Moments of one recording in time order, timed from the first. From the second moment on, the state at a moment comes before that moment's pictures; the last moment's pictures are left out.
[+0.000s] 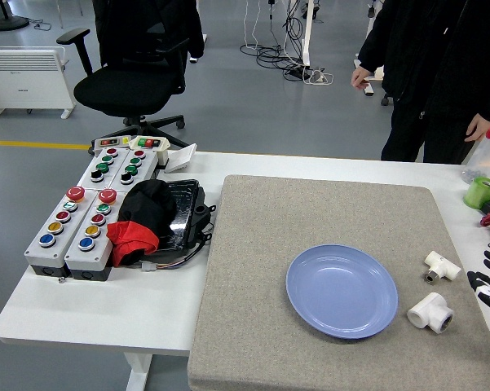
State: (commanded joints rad) left arm -0.25 0.03 -1.13 -0.29 1.55 0.05 0.52; right arm 0.03 -0.33 1.46 1.45 -1.20 -0.05 -0.13
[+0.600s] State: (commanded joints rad) left arm -0.25 0.03 -1.13 -0.29 1.56 0.05 0.52; right arm 0.00 -0.35 1.39 1.50 -1.58 0.02 -0.13
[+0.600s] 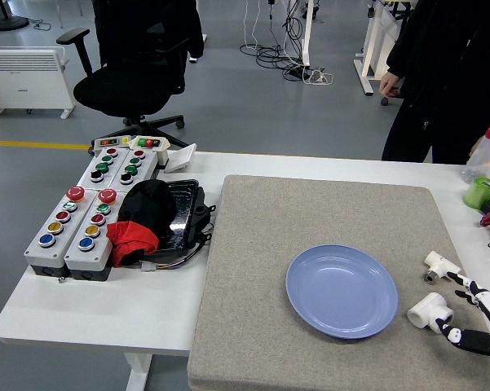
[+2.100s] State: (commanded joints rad) left arm -0.26 0.03 -1.15 -0.29 1.58 0.05 0.52; right arm 0.06 -0.34 1.31 1.48 -1.72 -0.07 0.00
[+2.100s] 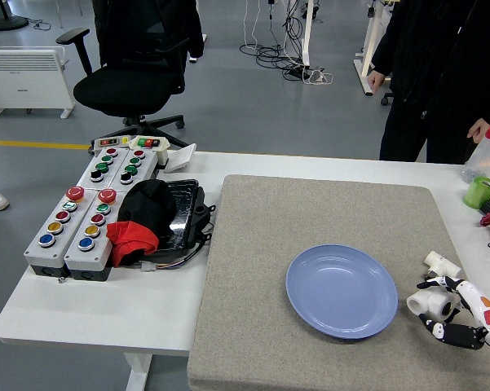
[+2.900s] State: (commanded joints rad) left arm -0.24 0.03 -1.14 -0.30 1.57 0.05 0.53; right arm 0.44 -0.22 0.81 1.33 -1.69 -0.10 -0.11
